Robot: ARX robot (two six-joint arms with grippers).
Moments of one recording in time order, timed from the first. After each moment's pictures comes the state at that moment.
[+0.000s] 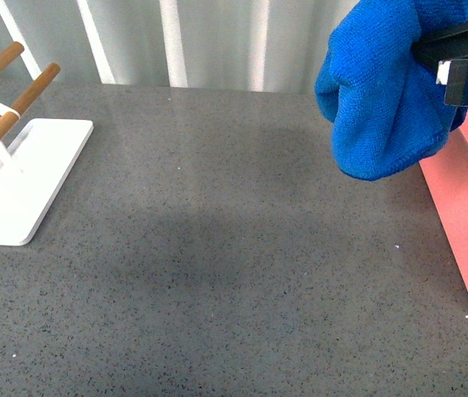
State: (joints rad) left arm 0.00 0.20 0.02 0.21 0.00 -0.01; right arm 0.25 1.44 0.55 0.57 -0.24 -0.05
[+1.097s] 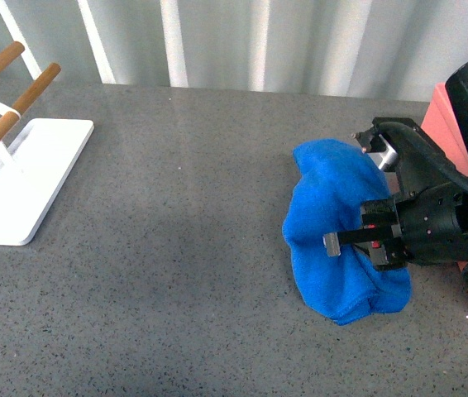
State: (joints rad) left arm 0.00 0.00 0.02 0.00 0.00 -0.01; right arm 0.28 1.96 0.77 0.21 -0.14 0.09
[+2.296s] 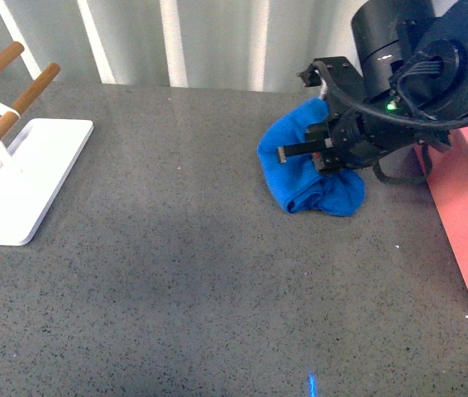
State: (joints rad) left arm 0.00 0.00 0.02 0.00 0.00 -0.01; right arm 0.30 2.31 1.33 0.10 -0.07 0.00
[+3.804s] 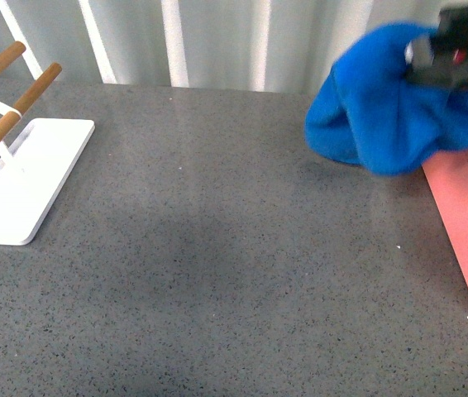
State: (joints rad) left arm 0.00 0.00 0.02 0.00 0.00 0.00; right arm 0.10 1.73 1.16 -0.07 -0.24 -0.17
